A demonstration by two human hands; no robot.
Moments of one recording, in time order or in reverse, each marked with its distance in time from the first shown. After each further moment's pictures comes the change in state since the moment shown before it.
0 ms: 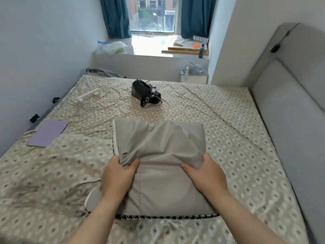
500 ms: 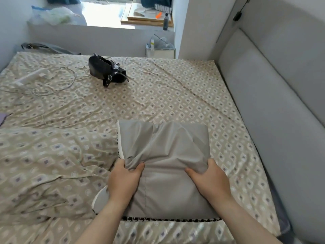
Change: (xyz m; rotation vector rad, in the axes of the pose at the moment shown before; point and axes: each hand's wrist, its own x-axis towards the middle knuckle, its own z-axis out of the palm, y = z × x) left_hand -0.034 -0.055 0.116 -0.049 -0.299 -0.016; right_hand -0.035 0.115 0.026 -0.032 0.119 0.280
